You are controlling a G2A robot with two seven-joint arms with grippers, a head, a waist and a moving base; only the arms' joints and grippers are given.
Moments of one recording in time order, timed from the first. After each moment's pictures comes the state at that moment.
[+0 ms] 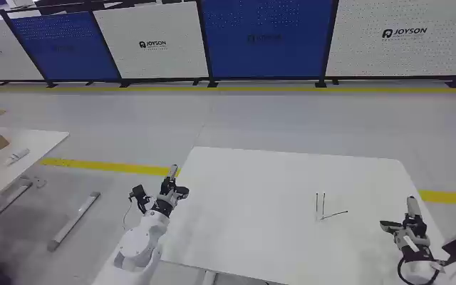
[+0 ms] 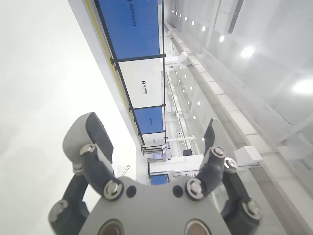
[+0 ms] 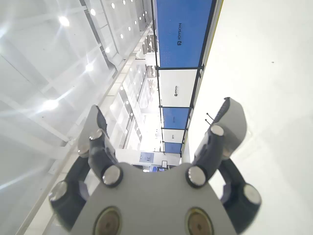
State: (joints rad) left arm 1.73 -1.15 -1.60 -1.80 -0.42 0.00 0.00; right arm -1.73 -1.15 1.60 -1.80 0.42 0.00 0.00
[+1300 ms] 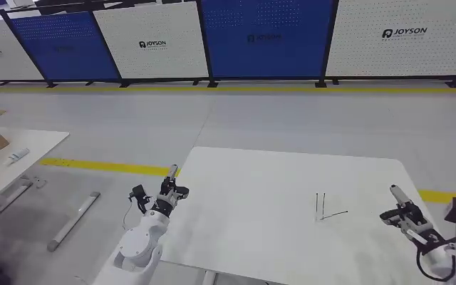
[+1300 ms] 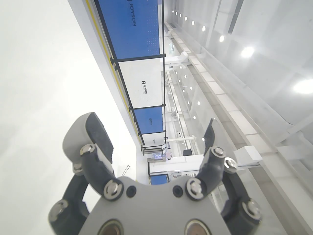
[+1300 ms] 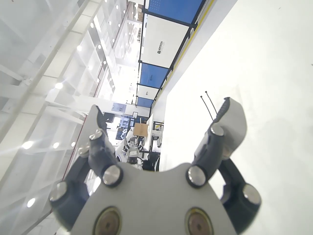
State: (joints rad) left arm 1.73 -1.15 -1.60 -1.80 -0.42 0.00 0.00; right arm -1.60 -1.10 1.73 -1.78 0.20 0.11 0.55
